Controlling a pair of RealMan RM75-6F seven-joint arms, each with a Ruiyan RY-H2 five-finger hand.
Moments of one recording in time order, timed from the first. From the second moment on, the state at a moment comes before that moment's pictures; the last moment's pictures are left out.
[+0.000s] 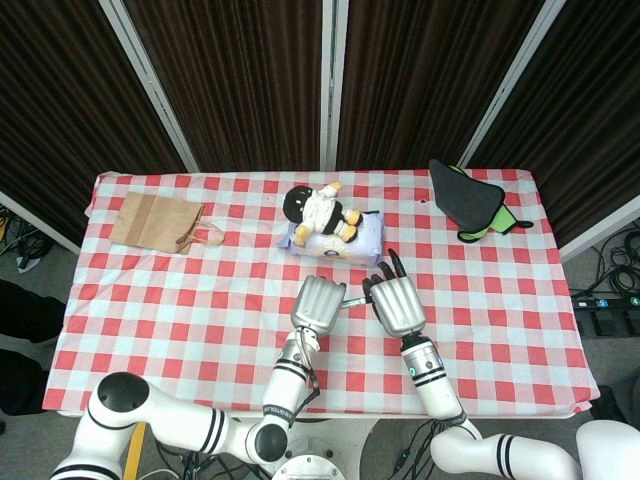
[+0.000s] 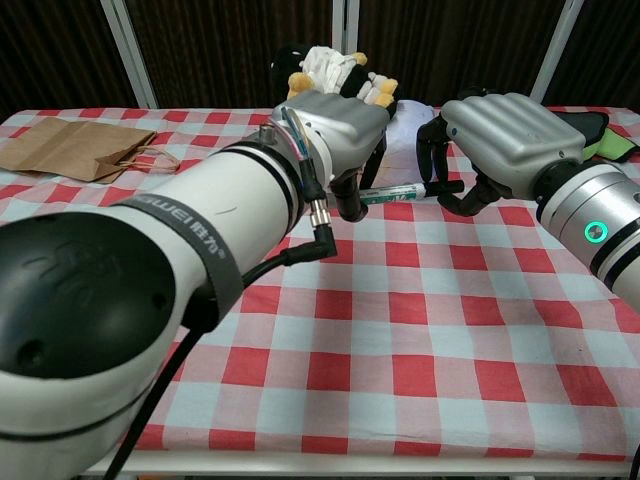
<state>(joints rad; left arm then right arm) -1.14 -2.03 -0.40 -1.58 0.53 1.37 1.21 0.57 -1.76 0.21 -1.49 -1.27 1.21 -0.66</state>
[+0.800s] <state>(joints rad) -1.07 -1.95 -0.31 -1.63 0.59 1.36 1.13 0.53 -1.73 0.18 -1.43 -1.29 1.27 -0.56</state>
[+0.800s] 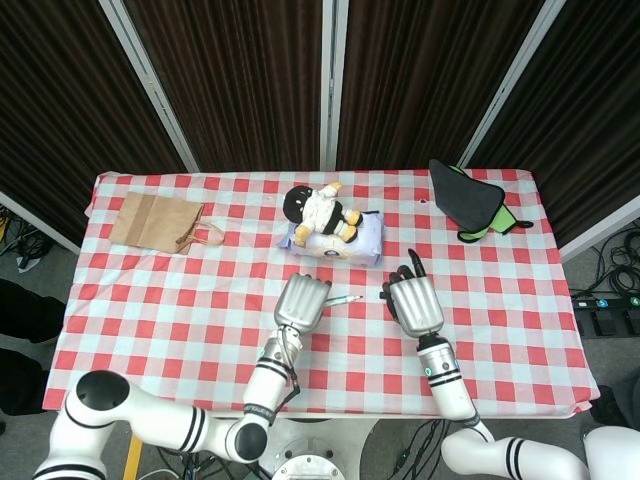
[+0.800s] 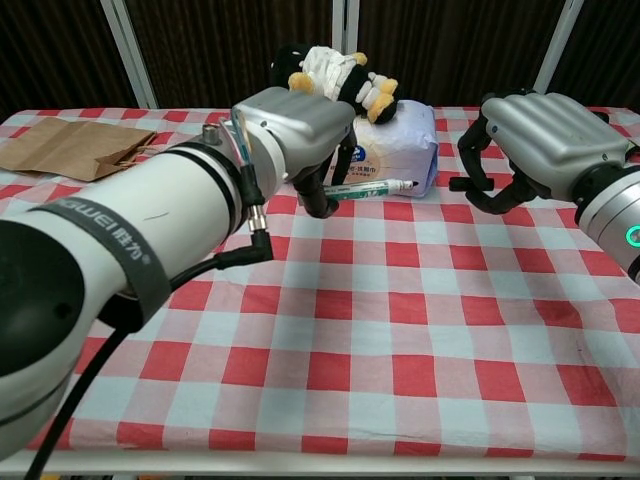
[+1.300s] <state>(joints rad) -0.98 -1.96 -0.17 -1.40 0.73 1.25 0.94 0.52 -1.78 0.16 -1.30 -1.26 1.21 -0.48</state>
